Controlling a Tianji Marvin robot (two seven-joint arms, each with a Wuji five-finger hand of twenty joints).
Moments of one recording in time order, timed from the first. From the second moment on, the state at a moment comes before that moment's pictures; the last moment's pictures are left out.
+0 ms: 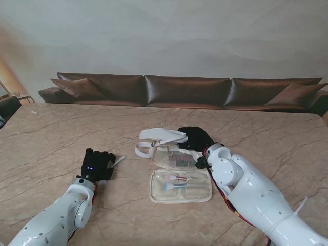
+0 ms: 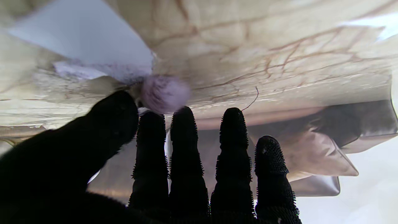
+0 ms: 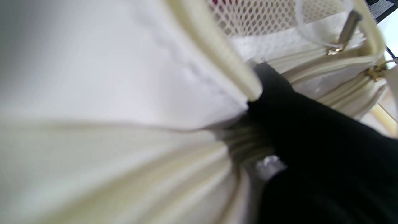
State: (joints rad) left arm 1.36 -1.08 -0.95 -1.11 1.02 0.15 0.49; right arm -1.15 -1.18 0.92 -1.14 -0.41 -0.13 -0.13; left_hand 0.54 -0.63 1.06 -0.19 0.63 -0.13 0.81 0.41 0.73 -0.08 0.58 0.63 0.62 0.18 0.56 0.79 0.07 0.20 1.03 0.72; right_hand 0.57 -0.70 1.13 -0.33 0.78 -0.17 0.96 0.29 1.12 -0.01 0.84 0.46 1.21 0.07 1.01 0.68 0.99 0.13 1.62 0.63
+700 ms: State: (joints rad) left arm 1.28 -1.10 -0.89 -1.00 0.96 0.17 0.55; right arm -1.15 -1.18 0.92 -1.14 -0.41 -0.13 -0.12; left_hand 0.62 -0.65 1.04 -0.21 0.69 -0.22 1.02 0.35 0.92 -0.08 0.52 0.75 0.75 0.17 0.61 0.79 0.19 0.21 1.09 0.71; right_hand 0.57 -0.70 1.13 -0.33 0.78 -0.17 0.96 0.29 1.12 -0.01 0.84 0.46 1.21 0.07 1.01 0.68 0.98 0.13 1.62 0.63
